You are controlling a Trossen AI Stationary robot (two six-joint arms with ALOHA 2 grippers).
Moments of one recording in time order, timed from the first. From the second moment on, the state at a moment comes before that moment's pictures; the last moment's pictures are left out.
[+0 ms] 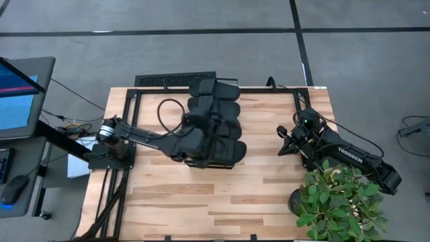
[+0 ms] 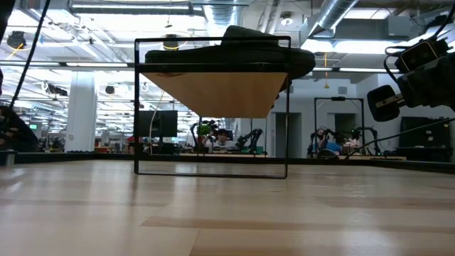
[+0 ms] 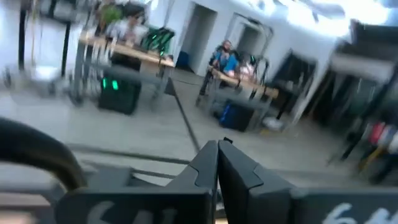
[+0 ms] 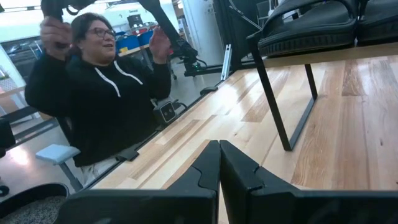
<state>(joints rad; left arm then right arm) -0.25 1.87 1.79 0.41 -1.56 -0.12 -0.85 0.43 0.01 -0.07 -1.48 -0.25</state>
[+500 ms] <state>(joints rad) -0.22 1.82 1.78 -0.80 -1.57 -0.82 -0.85 0.43 0.01 -0.07 -1.48 -0.25</state>
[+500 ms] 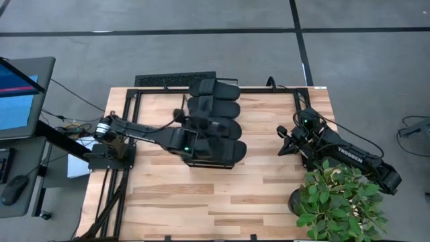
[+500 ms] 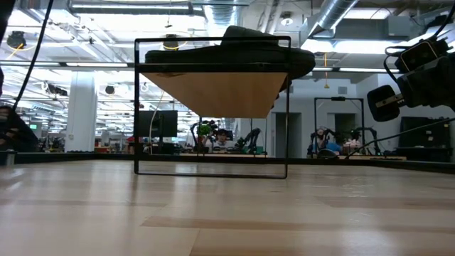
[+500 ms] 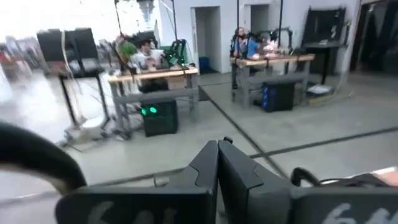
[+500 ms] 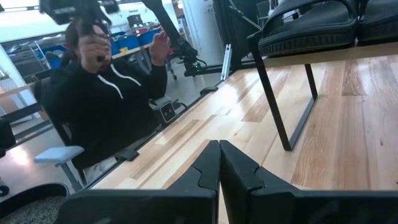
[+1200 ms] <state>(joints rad) -0.24 1.55 1.24 -1.55 -1.47 -2.08 -0.85 0.43 0.01 -0.07 -1.48 -0.25</state>
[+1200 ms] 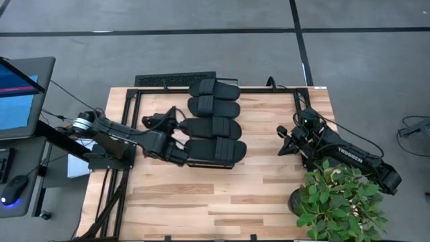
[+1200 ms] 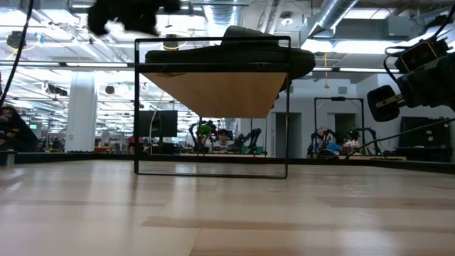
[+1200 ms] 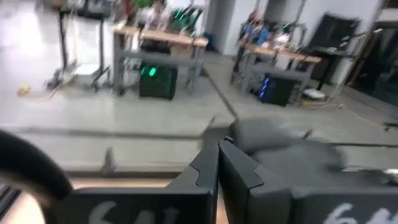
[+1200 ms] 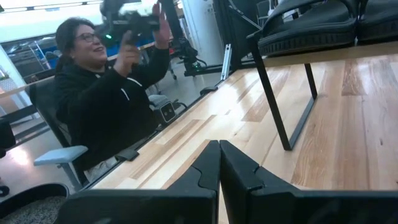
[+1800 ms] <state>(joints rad) -0.24 1.49 0.59 -0.97 -1.40 -2.37 -0.85 0.43 0.01 -0.07 -1.48 -0.25</state>
